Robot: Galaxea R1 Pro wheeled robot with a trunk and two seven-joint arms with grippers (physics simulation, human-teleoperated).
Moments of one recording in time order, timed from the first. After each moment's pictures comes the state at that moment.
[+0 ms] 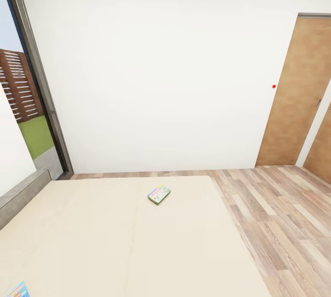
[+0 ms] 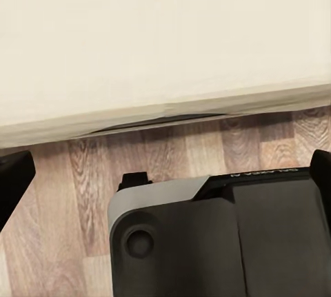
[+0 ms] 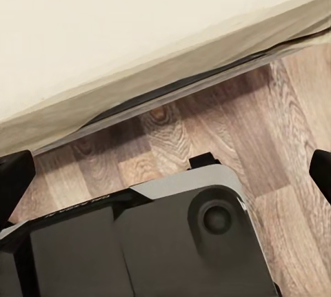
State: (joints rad) left arm -0.17 -0.03 -0.07 -0.13 0.00 -0.14 -0.02; right arm -0.13 0.07 -0.08 -0.13 -0.21 -0.22 -0.09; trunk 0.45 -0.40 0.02
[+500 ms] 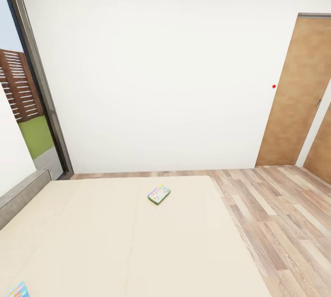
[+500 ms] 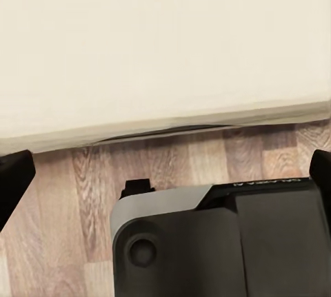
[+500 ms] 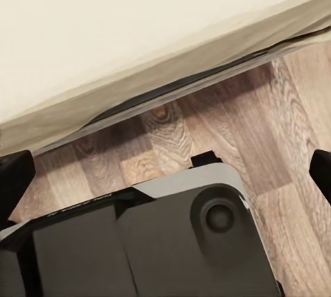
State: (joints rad) left arm -0.19 -0.03 -0.06 -0.15 0.00 -0.13 -0.02; right arm -0.13 0.07 -0.09 -0.14 -0.21 -0.21 -0.09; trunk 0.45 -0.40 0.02
